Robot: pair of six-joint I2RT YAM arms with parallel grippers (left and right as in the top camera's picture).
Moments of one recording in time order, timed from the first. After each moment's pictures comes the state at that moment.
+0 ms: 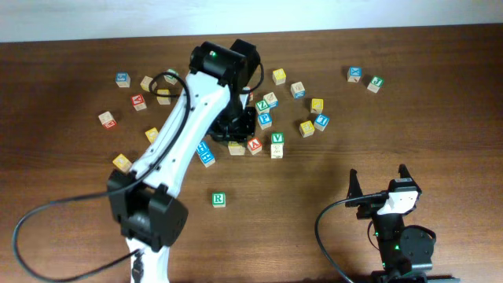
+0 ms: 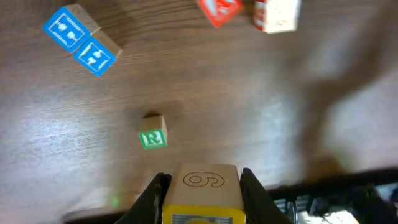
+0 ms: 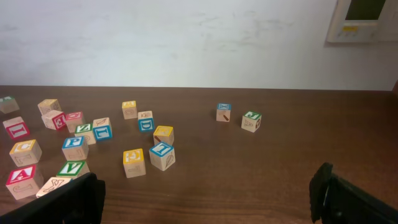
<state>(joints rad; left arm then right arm) -0.51 2.08 2.15 -1.68 0.15 -0.35 0.01 0.01 0.01 -0.07 -0.02 0.01</state>
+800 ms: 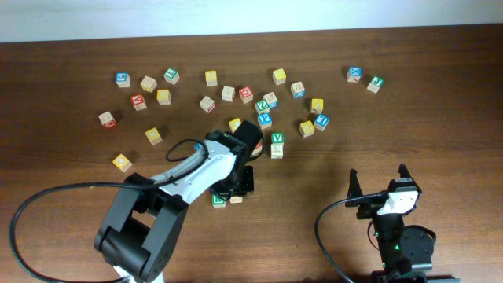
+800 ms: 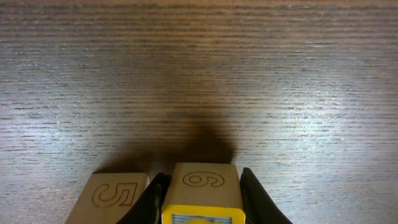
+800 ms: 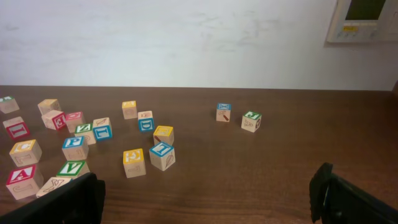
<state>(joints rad) -0.59 1.89 1.19 -0.90 0.05 -0.58 0.01 0.01 0.01 -0.07 -0.02 0.01</state>
